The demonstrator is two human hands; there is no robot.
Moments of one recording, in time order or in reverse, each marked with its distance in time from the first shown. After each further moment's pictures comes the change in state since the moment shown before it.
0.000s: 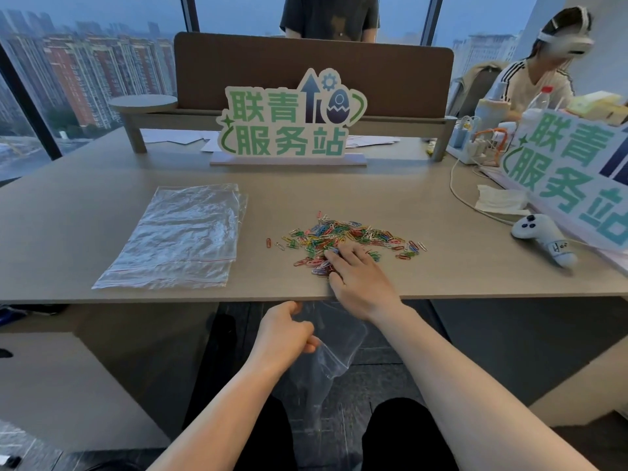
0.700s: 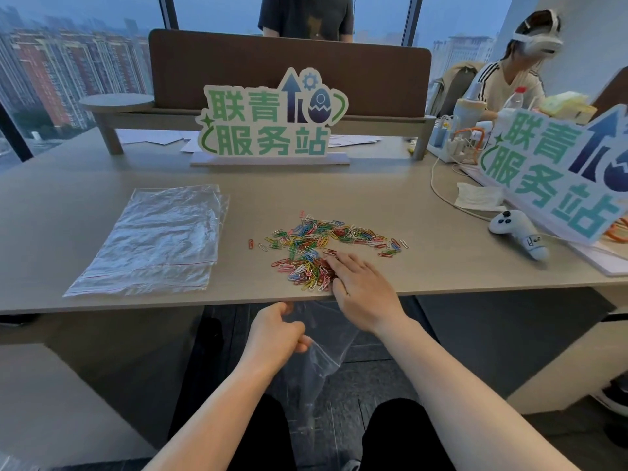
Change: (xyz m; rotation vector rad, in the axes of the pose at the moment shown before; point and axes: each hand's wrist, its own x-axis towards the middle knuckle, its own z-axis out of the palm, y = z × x) left_hand 0.008 -0.002 0.014 -0.005 0.004 0.004; right_hand -0.028 0.016 -0.007 -0.032 0.050 0.016
